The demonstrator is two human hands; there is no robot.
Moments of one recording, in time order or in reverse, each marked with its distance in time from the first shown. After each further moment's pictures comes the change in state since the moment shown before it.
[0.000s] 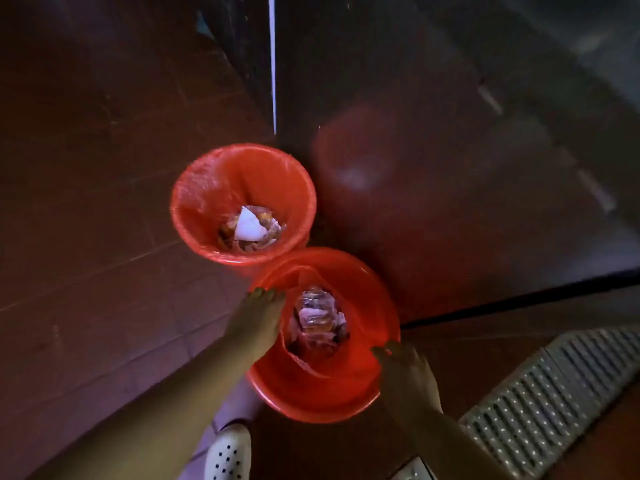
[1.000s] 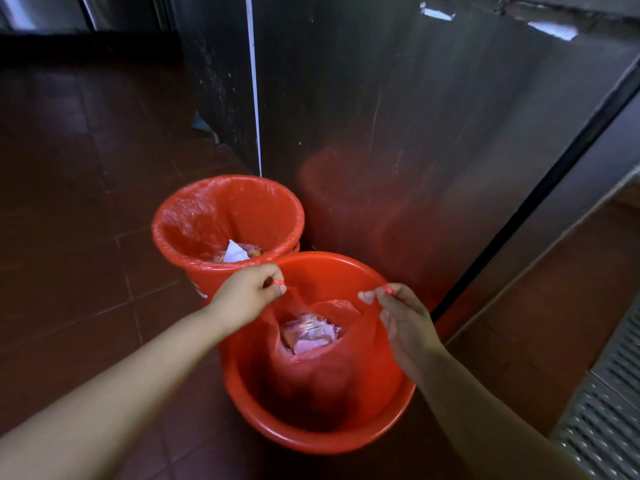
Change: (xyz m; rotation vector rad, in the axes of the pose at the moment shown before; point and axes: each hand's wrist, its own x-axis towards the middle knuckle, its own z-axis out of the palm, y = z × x) left_hand 0.027 -0.028 0.051 -0.577 0.336 0.107; right_hand 0.036 -0.017 0.062 1.922 0.316 0.306
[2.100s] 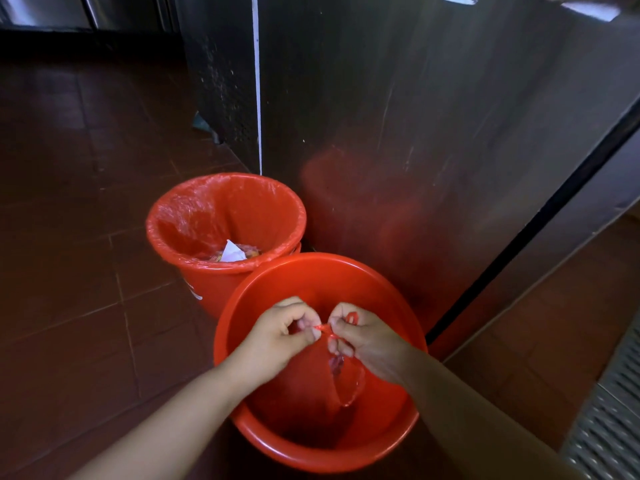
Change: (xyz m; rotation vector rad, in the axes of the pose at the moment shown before) left_hand -0.043 0.024 0.050 -0.384 0.006 0.156; right_hand 0.025 0.051 0.007 -0.568 -0.542 0.087
